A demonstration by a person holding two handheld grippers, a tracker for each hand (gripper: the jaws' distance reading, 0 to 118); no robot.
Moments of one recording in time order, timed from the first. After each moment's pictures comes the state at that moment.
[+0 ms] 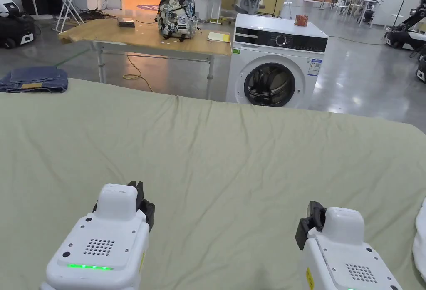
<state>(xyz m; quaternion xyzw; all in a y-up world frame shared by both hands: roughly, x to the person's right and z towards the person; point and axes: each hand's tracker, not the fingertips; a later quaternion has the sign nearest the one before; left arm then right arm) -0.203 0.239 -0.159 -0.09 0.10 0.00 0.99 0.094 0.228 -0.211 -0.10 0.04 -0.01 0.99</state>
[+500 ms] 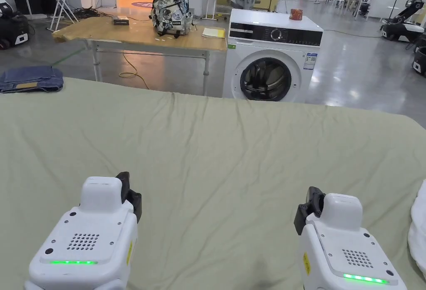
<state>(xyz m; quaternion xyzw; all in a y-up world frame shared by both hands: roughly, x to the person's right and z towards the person) -0.214 0.248 -0.156 -0.06 0.11 0.01 0.99 0.096 0.230 -0.213 -0.08 0.03 -0.02 1.00</state>
